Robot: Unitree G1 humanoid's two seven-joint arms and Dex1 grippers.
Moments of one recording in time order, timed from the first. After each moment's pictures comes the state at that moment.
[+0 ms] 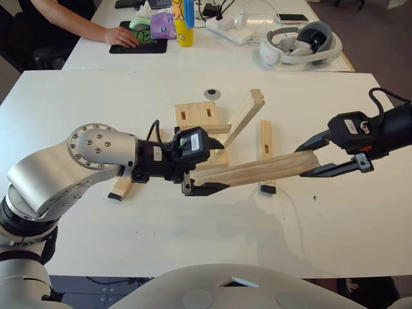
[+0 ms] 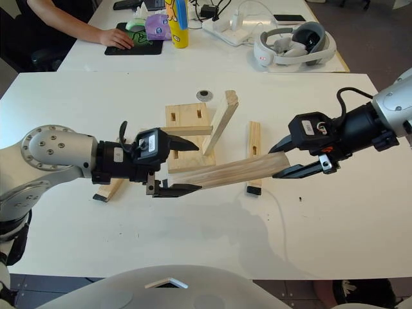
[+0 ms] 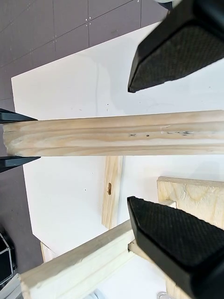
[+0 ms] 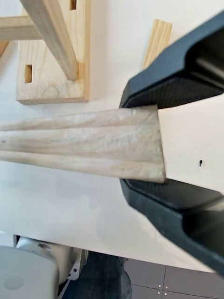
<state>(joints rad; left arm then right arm) -0.57 0.82 -0.28 -0.77 -0.79 0.98 -0.69 -0.58 -1.31 0.19 -0.37 0.42 0.58 1.61</state>
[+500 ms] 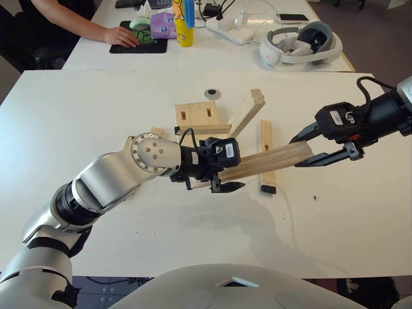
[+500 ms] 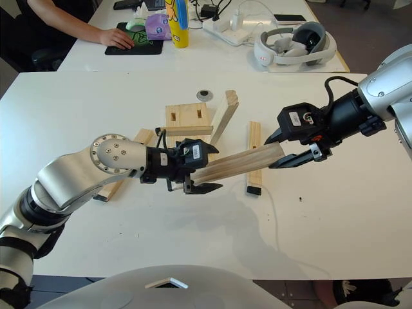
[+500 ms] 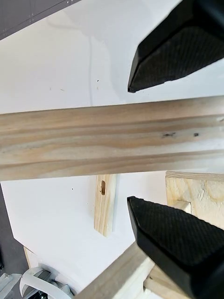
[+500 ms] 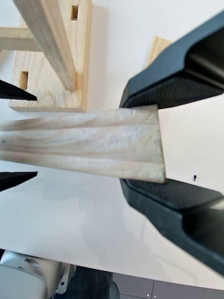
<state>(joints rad) -0.65 0.60 -0.57 -0.64 -0.48 1.00 -0.61 -0.74 -1.28 0.32 -0.32 0.38 0.56 1.61</state>
